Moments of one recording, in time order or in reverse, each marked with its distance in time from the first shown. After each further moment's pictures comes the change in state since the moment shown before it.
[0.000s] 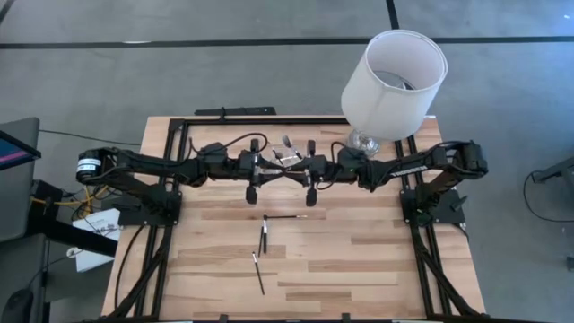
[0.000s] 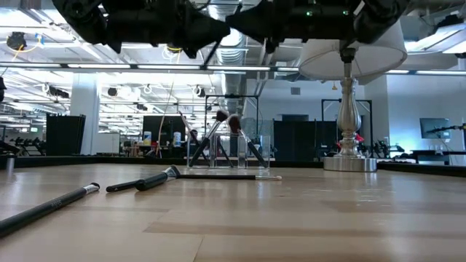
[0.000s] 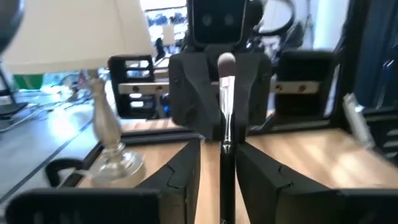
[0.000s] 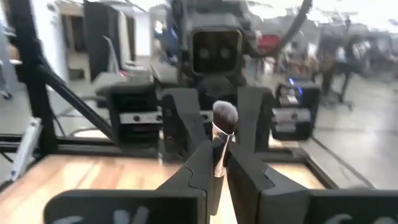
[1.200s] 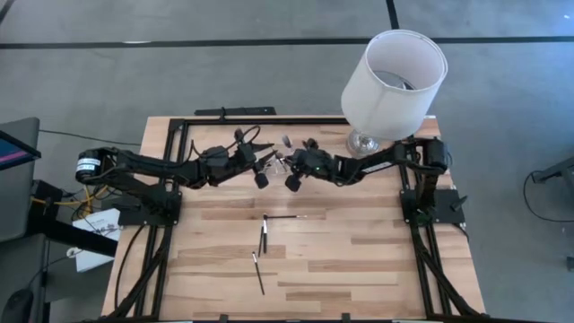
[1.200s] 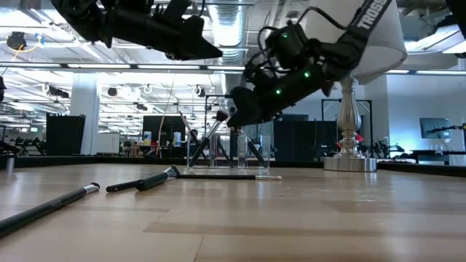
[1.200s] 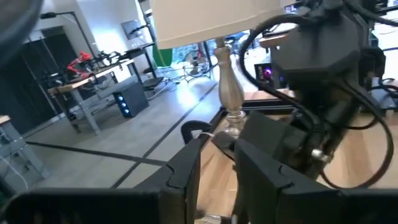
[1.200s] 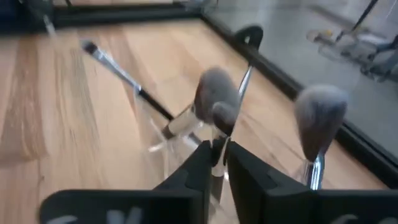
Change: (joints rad) left arm -0.036 -0.002 0.002 -0.056 -0.566 0.165; right arm -0.114 0.319 0.097 -0.229 0.358 0.082
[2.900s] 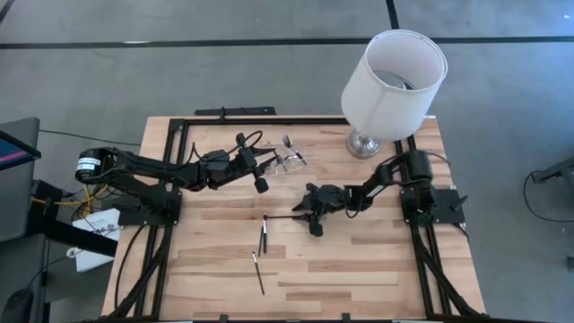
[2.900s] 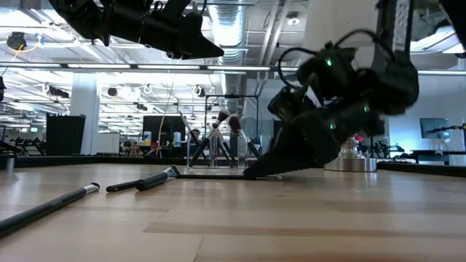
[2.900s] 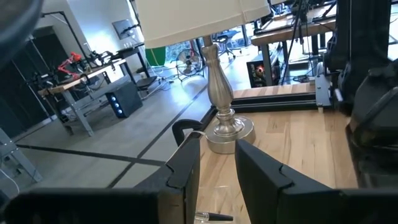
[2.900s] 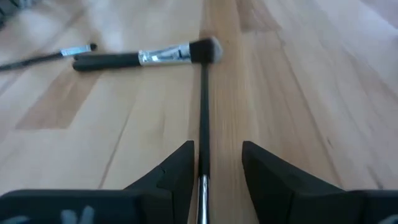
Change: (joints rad) left arm -0.041 0.001 0.000 -0.015 -0.006 0.003; right arm 0.210 0.170 -0.286 0.417 -0.399 0.079
